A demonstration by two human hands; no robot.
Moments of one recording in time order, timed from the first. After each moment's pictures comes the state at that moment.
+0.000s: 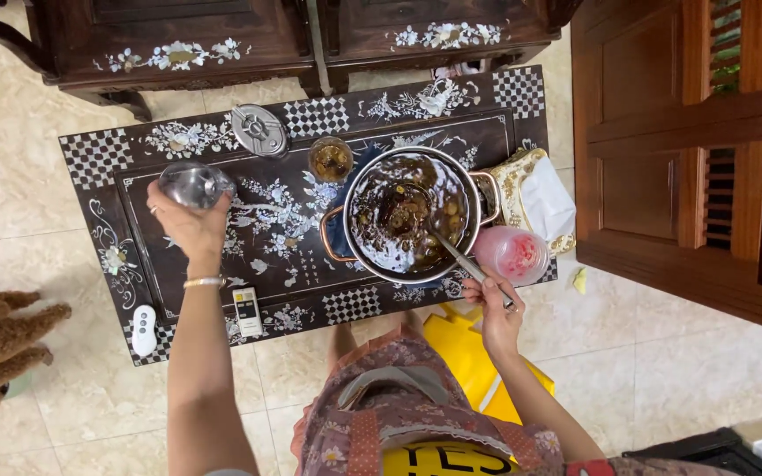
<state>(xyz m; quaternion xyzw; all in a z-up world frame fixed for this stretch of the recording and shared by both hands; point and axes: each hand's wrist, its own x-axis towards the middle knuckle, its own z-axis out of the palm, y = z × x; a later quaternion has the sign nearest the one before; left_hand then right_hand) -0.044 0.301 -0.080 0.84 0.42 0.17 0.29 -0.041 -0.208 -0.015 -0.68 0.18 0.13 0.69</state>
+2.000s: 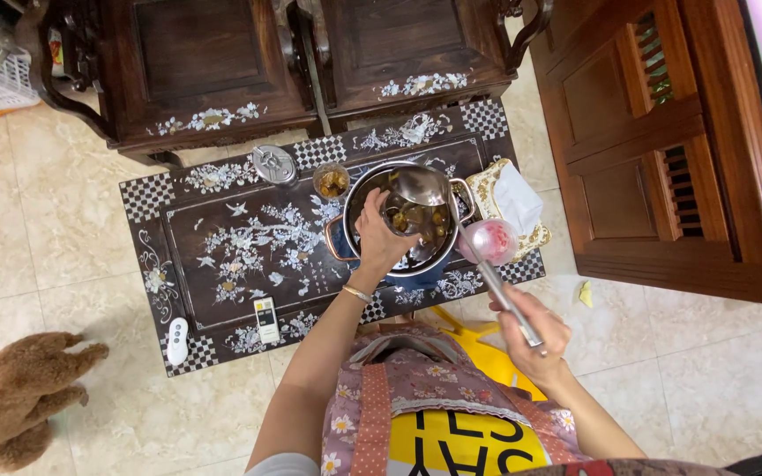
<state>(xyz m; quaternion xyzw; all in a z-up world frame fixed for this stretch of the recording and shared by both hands) 0.014 0.032 0.009 0.85 0.14 0.06 0.50 -0.061 -0.240 0.130 -0.81 -0.25 -0.10 0.51</state>
